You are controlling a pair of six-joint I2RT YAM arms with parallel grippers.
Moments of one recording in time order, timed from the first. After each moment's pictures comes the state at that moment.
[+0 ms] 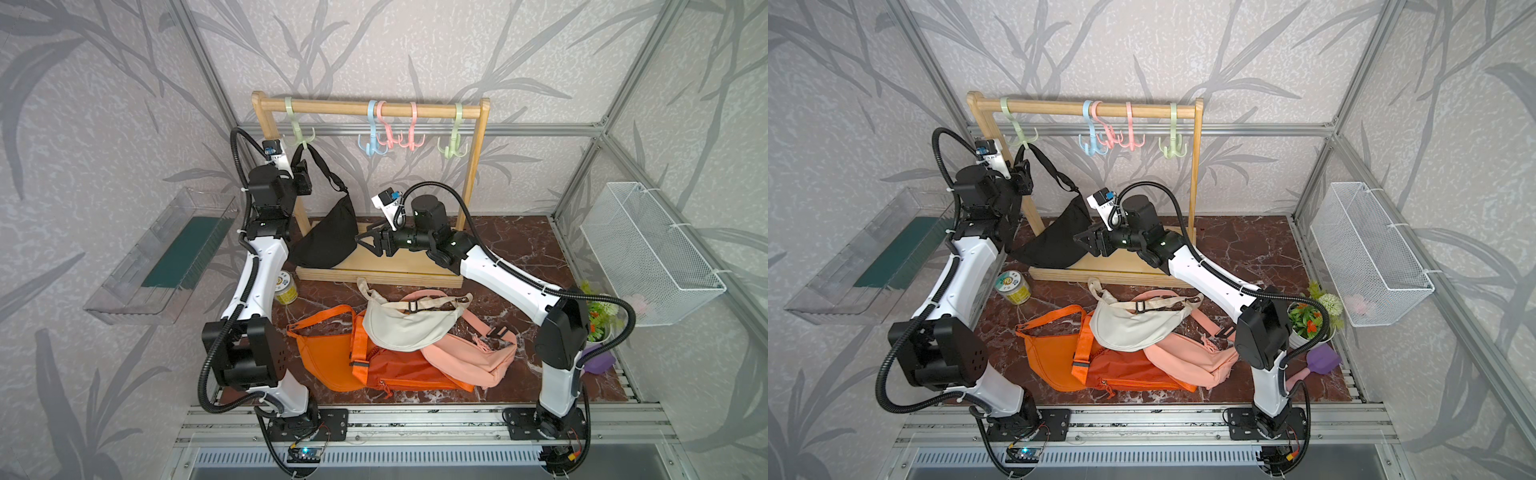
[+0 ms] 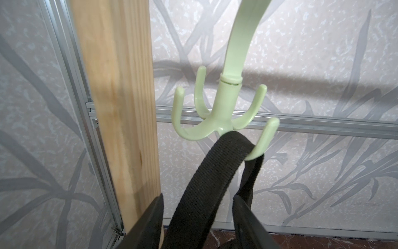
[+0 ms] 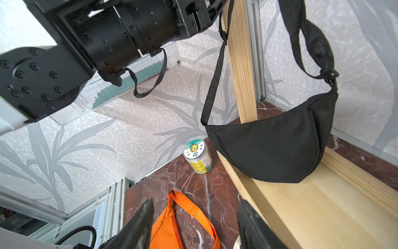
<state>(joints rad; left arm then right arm) 0.11 1.62 1.58 0.08 0.07 -0.06 0.76 1.93 1.82 -0.12 -0.50 0.28</state>
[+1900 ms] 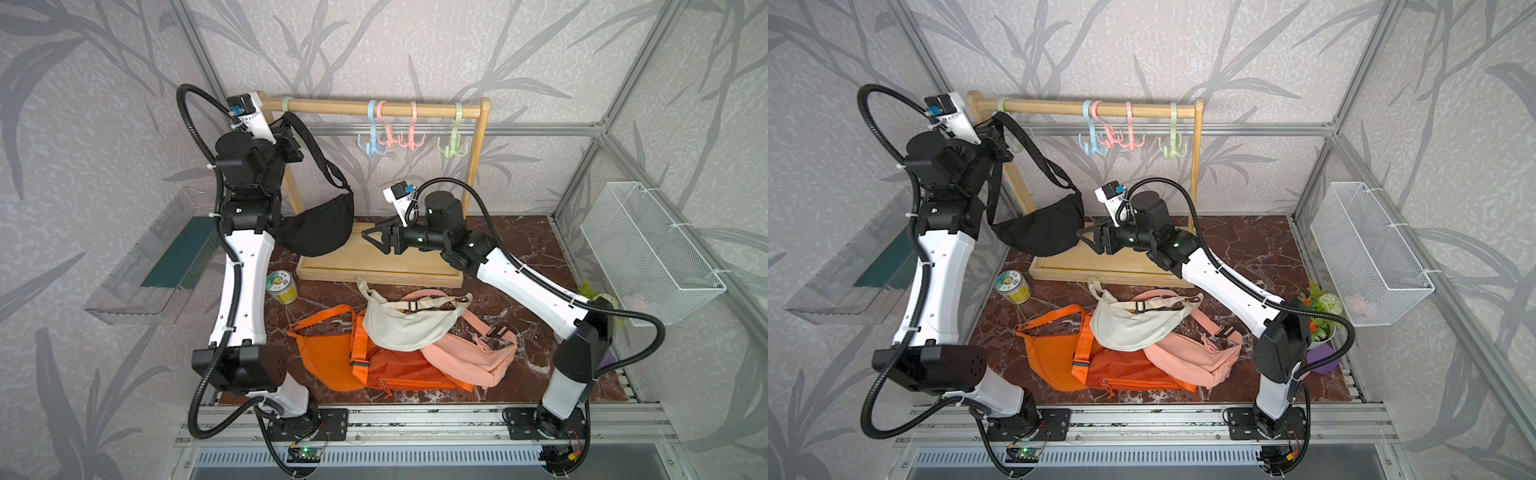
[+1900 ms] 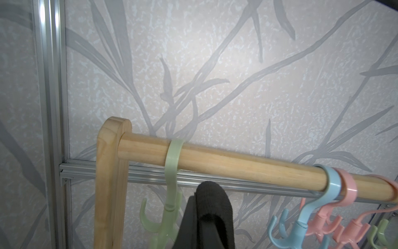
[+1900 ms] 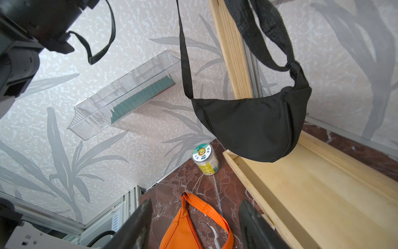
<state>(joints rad) 0.08 1.55 1.92 -0.12 0.18 -0.26 0.77 1.77 1.78 -0.19 -0.44 0.34</state>
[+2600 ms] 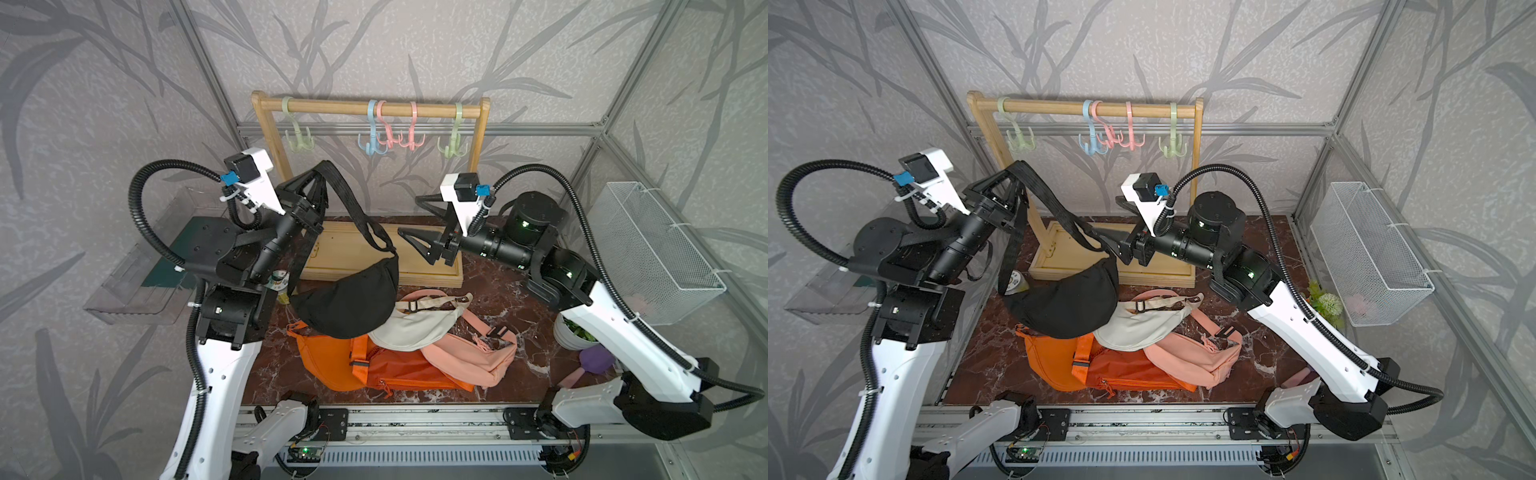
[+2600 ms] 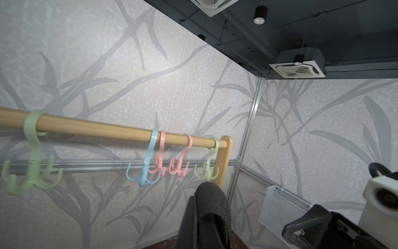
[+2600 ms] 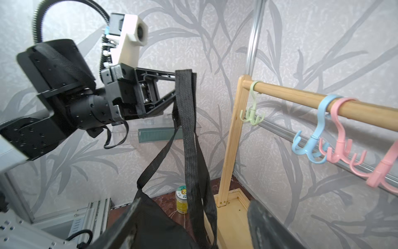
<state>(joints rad) -0.18 0.97 1.45 -0.10 0.35 -0.43 0.88 1.35 1.72 -0.29 -0.32 -0.06</state>
